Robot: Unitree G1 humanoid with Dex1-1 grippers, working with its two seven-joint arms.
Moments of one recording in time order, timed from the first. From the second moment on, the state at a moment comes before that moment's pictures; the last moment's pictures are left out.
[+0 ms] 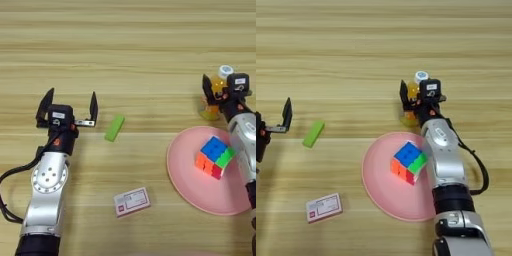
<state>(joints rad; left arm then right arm) 0.02 0.10 0.05 0.01 0.02 -0.27 -0.05 -0.35 -0.13 -0.10 0.29 0.09 -0.05 0.14</state>
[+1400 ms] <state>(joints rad) -0.03 0.10 0.05 0.07 0.04 -0.29 -0.03 -0.13 -0.30 -0.24 0.04 0.15 0.02 0.23</state>
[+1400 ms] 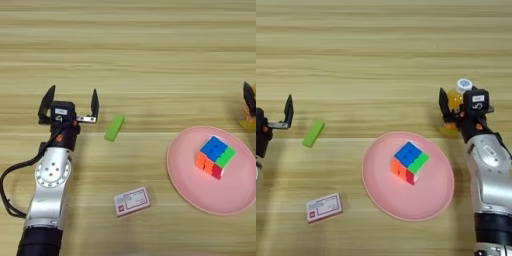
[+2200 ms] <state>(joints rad) -0.03 0.10 0.05 0.07 0.04 -0.30 -0.03 -0.13 -0.31 -0.26 0.21 0.17 -0.19 0.24</state>
